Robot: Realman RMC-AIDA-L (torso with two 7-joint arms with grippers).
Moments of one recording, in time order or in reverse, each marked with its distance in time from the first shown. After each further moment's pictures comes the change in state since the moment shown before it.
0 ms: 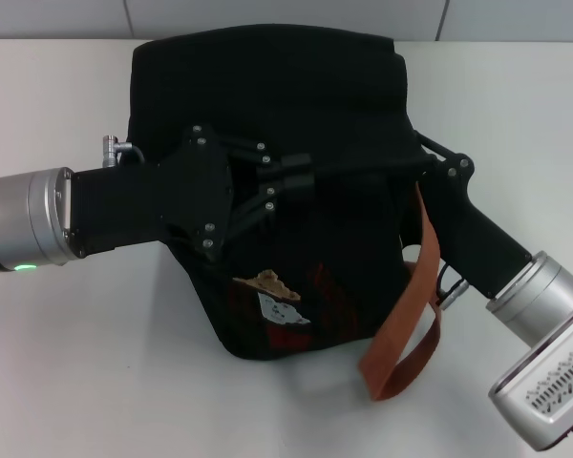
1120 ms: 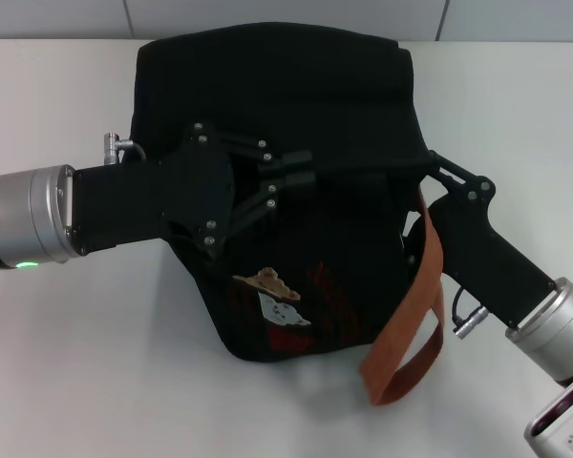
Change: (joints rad) left arm -0.005 0.000 -0.002 -0.002 0.000 -0.004 0.000; right arm -0.054 -0.003 0.006 -0.020 -0.072 -0.108 0.044
